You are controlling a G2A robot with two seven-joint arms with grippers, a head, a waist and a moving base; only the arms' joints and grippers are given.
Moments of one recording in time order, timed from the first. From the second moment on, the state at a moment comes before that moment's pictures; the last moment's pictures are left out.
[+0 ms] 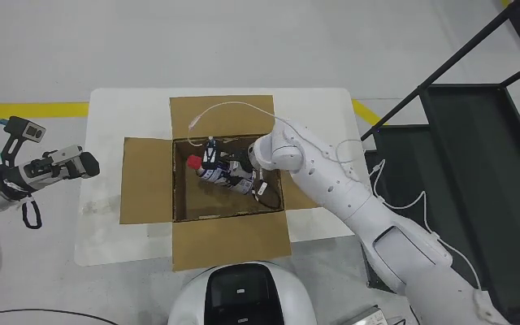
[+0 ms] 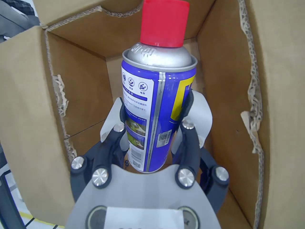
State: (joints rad) left arm 1.13 -0.90 -1.75 -1.29 -0.50 -0.25 -1.48; right arm -0.69 -1.35 0.79 -1.26 -0.85 -0.78 0.90
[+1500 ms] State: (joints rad) left arm 1.13 -0.90 -1.75 -1.29 -0.50 -0.25 -1.48; right arm -1.04 -1.26 1.06 -1.53 -0.97 -0.81 0.42
